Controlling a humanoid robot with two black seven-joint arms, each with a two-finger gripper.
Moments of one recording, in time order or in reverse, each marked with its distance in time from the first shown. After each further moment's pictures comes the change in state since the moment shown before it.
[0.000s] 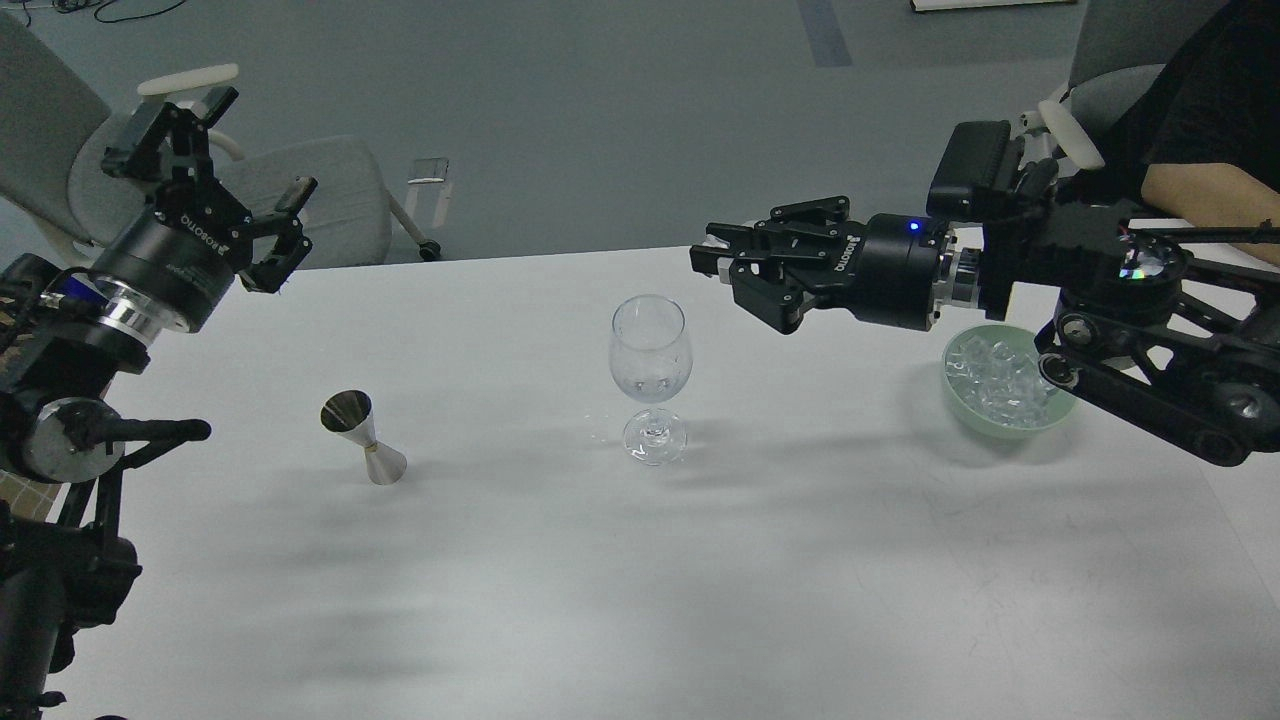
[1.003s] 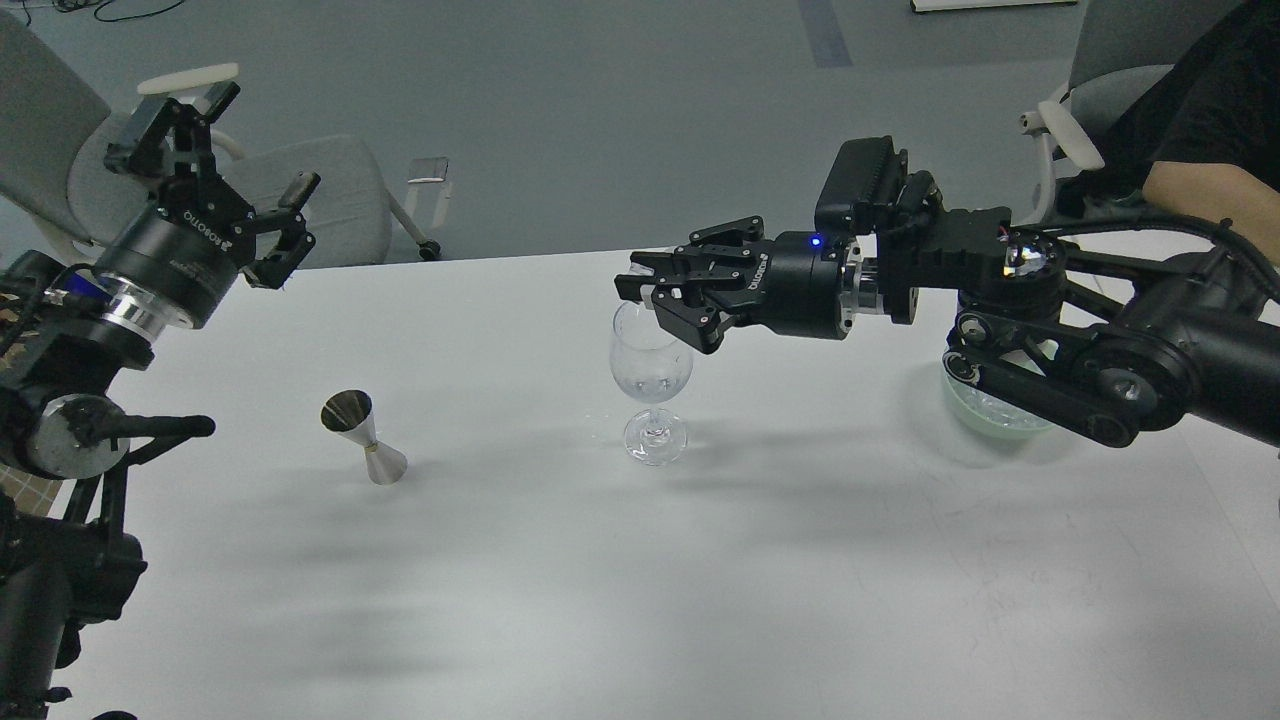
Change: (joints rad) left arm -0.005 -0.009 0.000 0.001 -0.001 0.000 0.000; right arm 0.086 0.149 -0.111 -0.112 0.009 0.004 0.002
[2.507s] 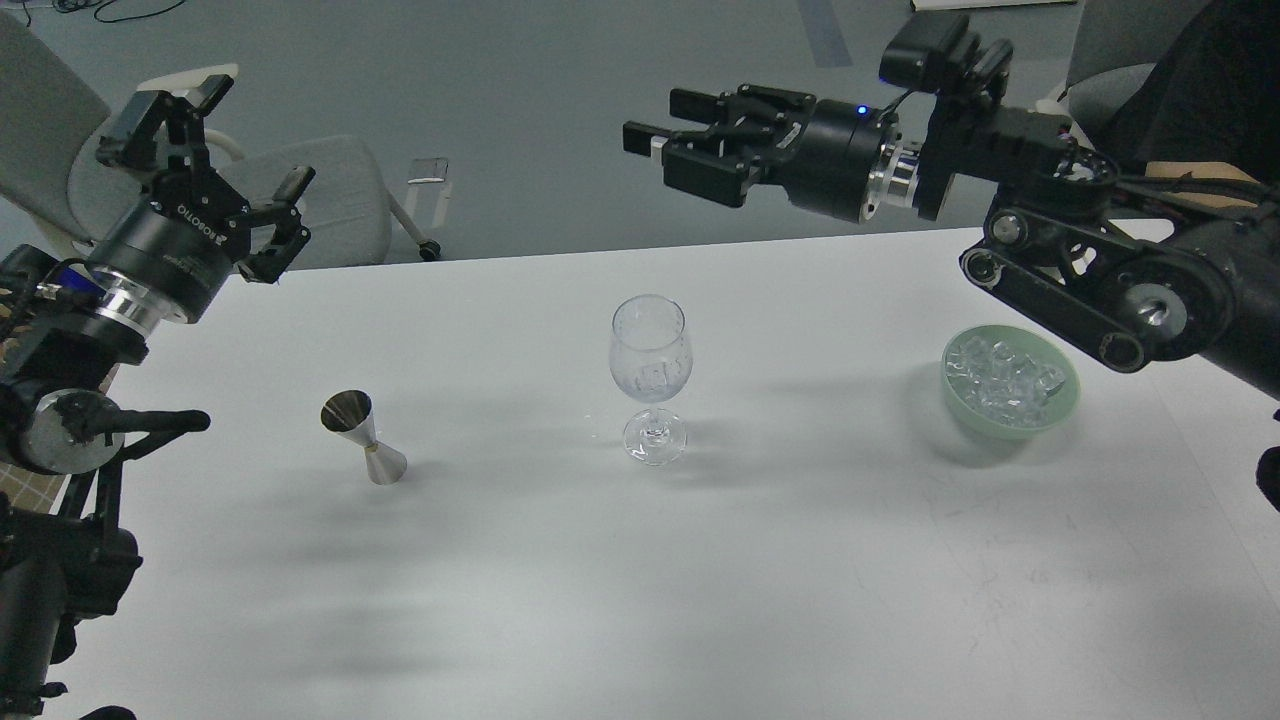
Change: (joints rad) left arm -0.010 0.006 -0.002 0.008 -0.010 0.000 0.001; right arm 0.035 0.021 0.310 -0.169 0.183 0.040 -0.001
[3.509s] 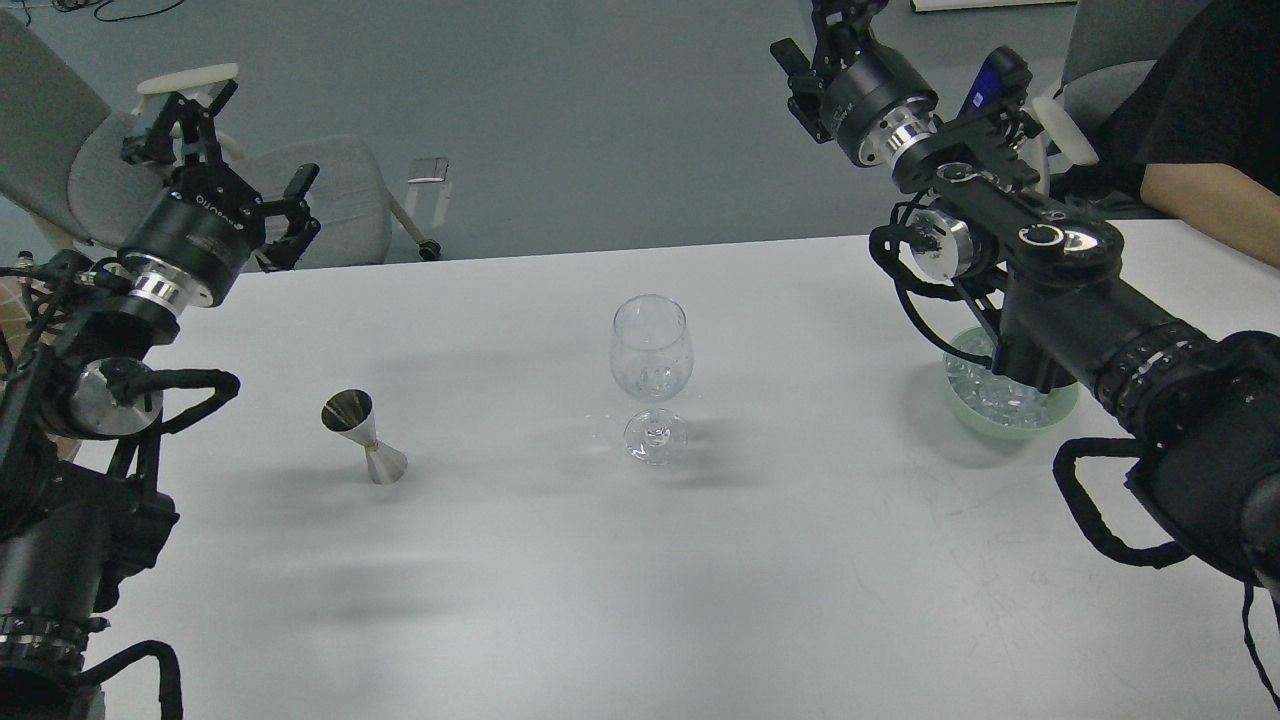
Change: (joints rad) left arm -0.150 -0.043 0.027 0.293 -0.005 0.005 -0.066; right arm -0.012 0.354 0.117 -0.644 1.138 0.153 0.002
